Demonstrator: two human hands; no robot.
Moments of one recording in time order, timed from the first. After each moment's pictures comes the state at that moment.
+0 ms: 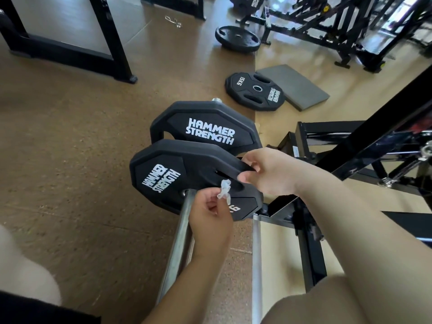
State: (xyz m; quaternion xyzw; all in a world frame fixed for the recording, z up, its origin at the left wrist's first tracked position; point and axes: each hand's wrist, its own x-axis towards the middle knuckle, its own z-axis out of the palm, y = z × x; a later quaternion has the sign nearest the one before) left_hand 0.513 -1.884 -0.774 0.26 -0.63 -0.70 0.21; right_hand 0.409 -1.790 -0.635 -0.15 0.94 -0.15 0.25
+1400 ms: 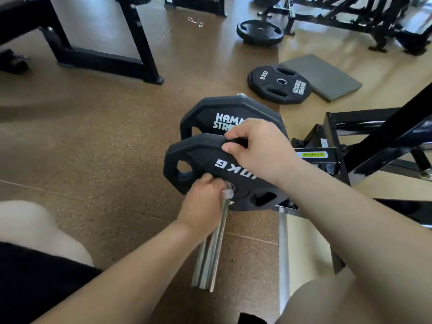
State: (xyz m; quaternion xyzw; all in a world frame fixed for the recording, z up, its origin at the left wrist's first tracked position) left_hand 0.520 -1.993 -0.769 -0.02 -0.94 -0.32 0.10; right_hand 0.433 -1.865 -0.640 -0.23 0.94 -0.26 0.02
